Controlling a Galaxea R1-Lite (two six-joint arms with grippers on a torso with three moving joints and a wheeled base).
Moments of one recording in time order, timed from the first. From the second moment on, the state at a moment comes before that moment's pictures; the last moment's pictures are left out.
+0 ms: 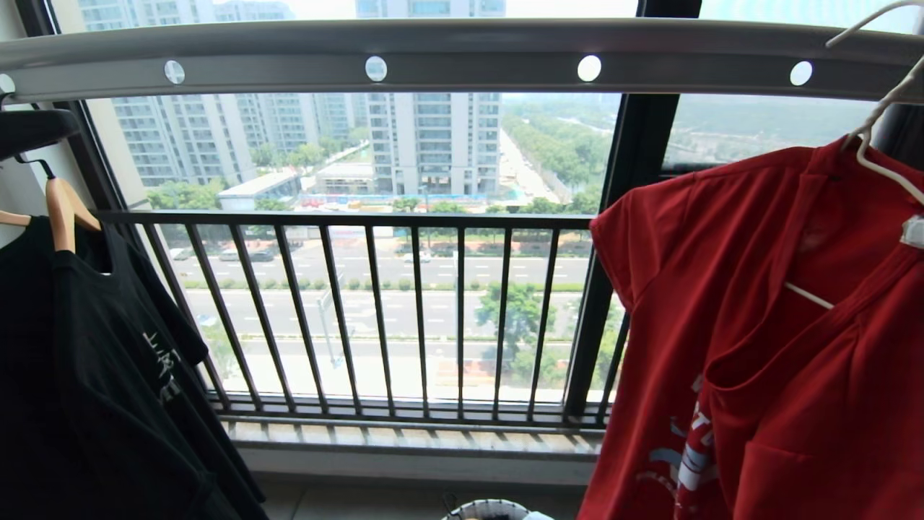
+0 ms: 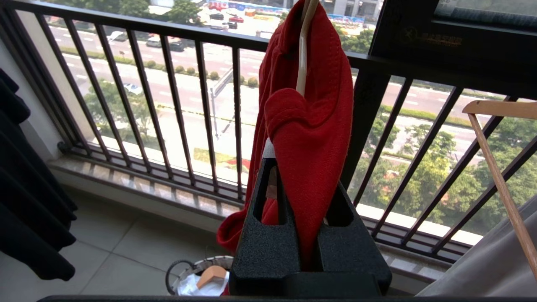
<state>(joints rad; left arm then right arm) -0.37 0.94 -1.08 0.03 -0.02 -0.17 0.34 0.93 -0.92 0.04 -0.10 0.00</state>
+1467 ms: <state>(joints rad) -0.37 0.92 -1.08 0.03 -0.02 -0.17 0.77 1.20 -0.91 -0.22 -0.30 0.04</state>
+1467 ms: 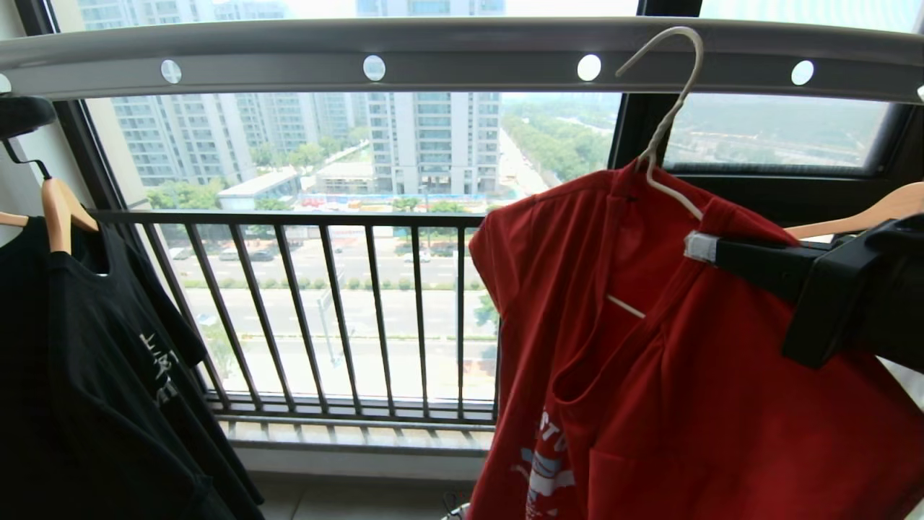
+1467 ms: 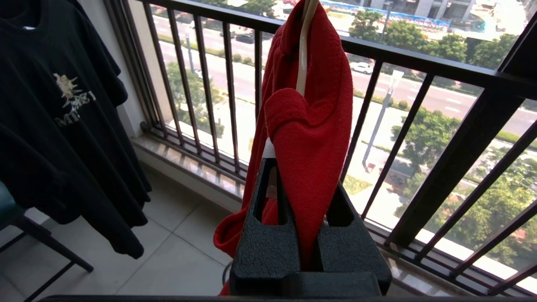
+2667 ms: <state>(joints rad) -0.37 0.88 -1.11 0.03 -0.02 -0.17 0.65 1.43 -1.04 -0.32 -0.28 0.02</state>
